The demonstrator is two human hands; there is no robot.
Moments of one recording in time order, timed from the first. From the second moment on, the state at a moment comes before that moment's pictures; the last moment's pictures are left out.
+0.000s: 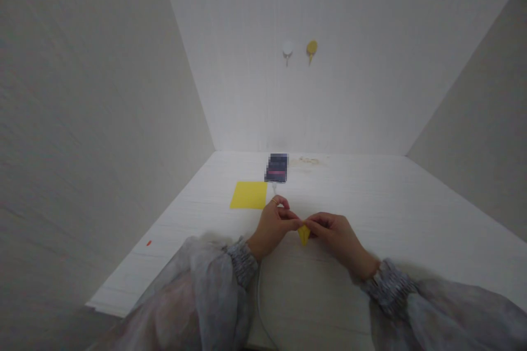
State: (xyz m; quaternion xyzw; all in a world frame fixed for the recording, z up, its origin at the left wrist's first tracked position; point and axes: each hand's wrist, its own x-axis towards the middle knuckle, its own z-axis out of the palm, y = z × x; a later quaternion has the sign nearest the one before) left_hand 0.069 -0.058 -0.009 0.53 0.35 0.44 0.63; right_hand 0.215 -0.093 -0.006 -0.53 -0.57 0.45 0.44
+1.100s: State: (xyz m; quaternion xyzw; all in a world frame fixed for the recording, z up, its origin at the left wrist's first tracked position) left_hand 0.067 -0.054 -0.015 0.58 0.34 0.39 0.62; right_hand 0.224 -0.092 -0.012 -0.49 -0.53 0.57 0.39
